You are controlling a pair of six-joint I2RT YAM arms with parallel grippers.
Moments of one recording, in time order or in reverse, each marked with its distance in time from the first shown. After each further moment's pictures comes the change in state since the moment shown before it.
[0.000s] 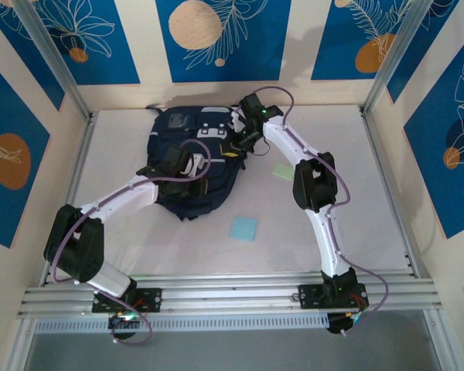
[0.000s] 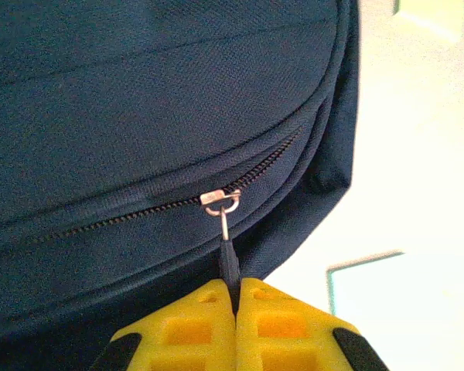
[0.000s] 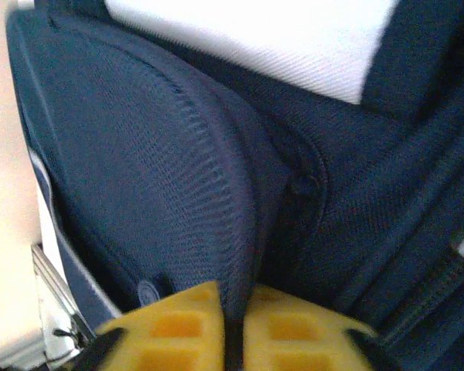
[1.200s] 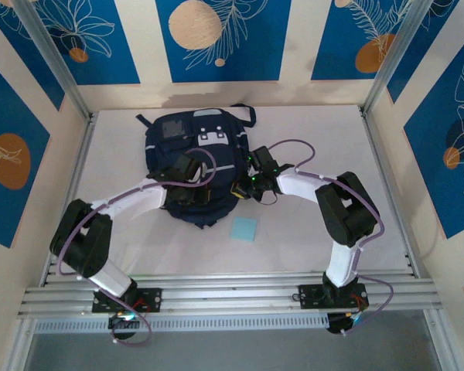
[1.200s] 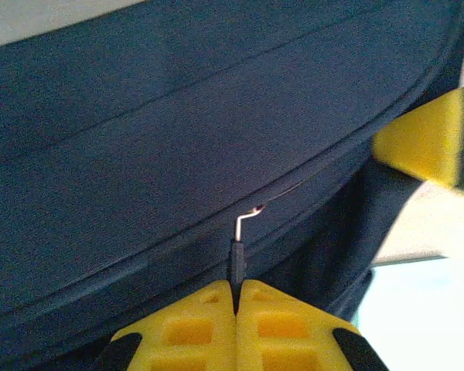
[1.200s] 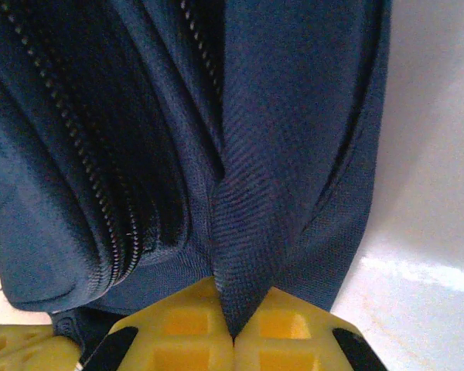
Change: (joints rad) left arm -0.034 0.027 -0.046 -0.010 -0.118 -0.105; right arm 0.113 -0.571 -1.170 0.766 0.225 0.577
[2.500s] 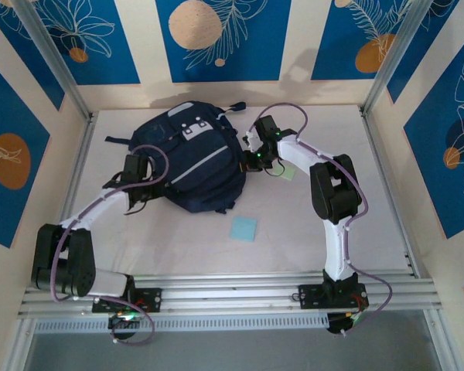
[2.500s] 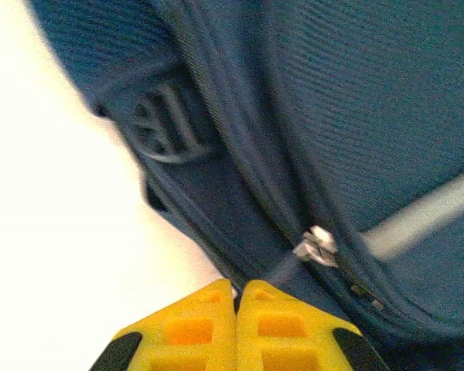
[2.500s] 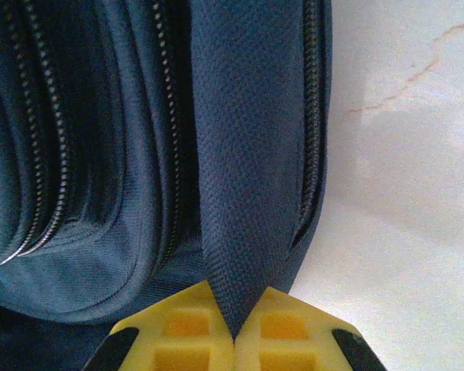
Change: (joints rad) left arm 0.406 -0.159 -0.182 0.109 -0.116 0.114; right arm -0.149 0.269 0.519 -0.439 -0.001 -0.774
